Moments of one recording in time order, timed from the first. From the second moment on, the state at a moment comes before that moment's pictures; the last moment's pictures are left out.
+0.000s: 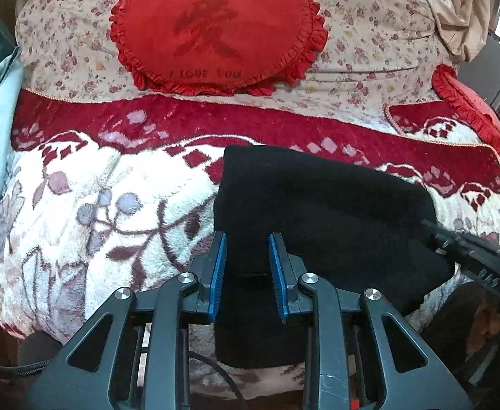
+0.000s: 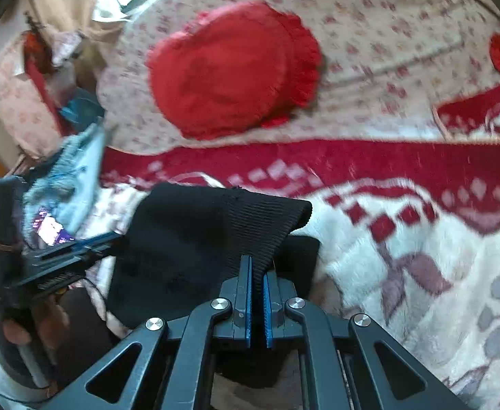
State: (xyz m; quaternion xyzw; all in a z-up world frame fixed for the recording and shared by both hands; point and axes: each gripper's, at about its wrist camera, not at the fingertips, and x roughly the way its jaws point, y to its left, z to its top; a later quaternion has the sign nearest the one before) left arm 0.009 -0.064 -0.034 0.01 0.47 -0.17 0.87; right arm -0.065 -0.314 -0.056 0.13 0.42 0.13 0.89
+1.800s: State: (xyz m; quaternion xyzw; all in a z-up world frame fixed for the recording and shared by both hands) left arm 0.025 -0.039 -0.075 -0.10 0.51 -0.19 0.83; right arm -0.064 -0.327 -0.096 0.24 0.44 0.13 0.86
